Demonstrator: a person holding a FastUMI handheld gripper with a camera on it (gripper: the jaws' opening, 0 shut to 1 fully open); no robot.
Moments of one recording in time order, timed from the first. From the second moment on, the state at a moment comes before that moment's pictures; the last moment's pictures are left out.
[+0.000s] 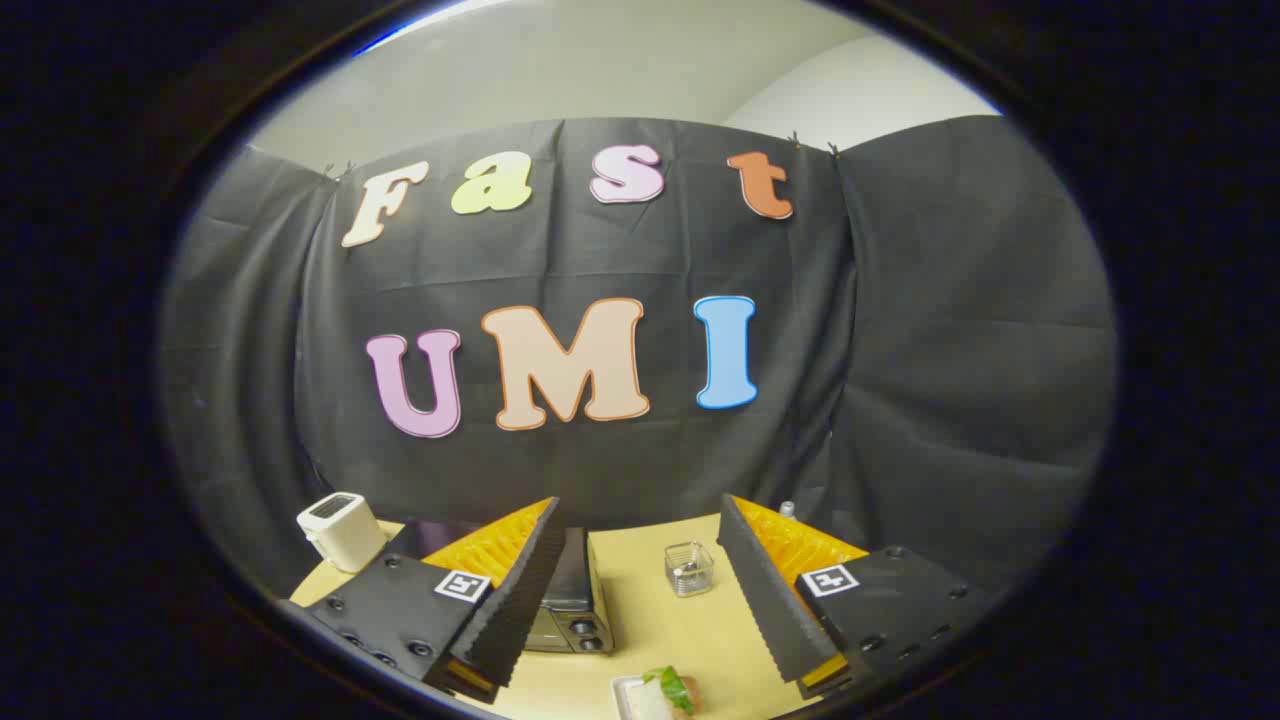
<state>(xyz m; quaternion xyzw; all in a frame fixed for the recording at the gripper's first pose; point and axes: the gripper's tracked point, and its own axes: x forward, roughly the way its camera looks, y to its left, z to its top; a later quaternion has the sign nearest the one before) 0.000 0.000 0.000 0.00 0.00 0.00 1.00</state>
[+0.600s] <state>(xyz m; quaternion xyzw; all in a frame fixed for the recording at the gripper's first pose) 0.014 0.035 -0.025 -0.01 0.01 -0.02 1.00</state>
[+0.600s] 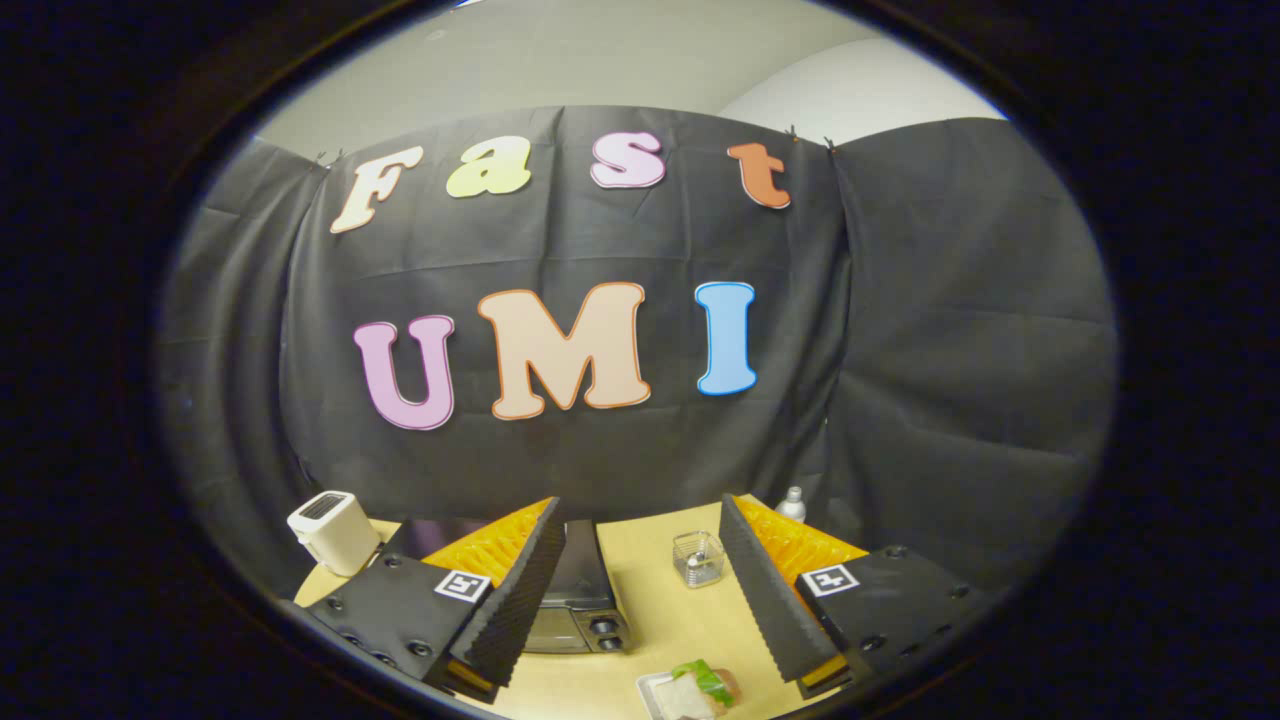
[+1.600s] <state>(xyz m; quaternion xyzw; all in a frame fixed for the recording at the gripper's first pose) 0.070 0.200 -0.206 0.00 0.06 0.09 0.99</state>
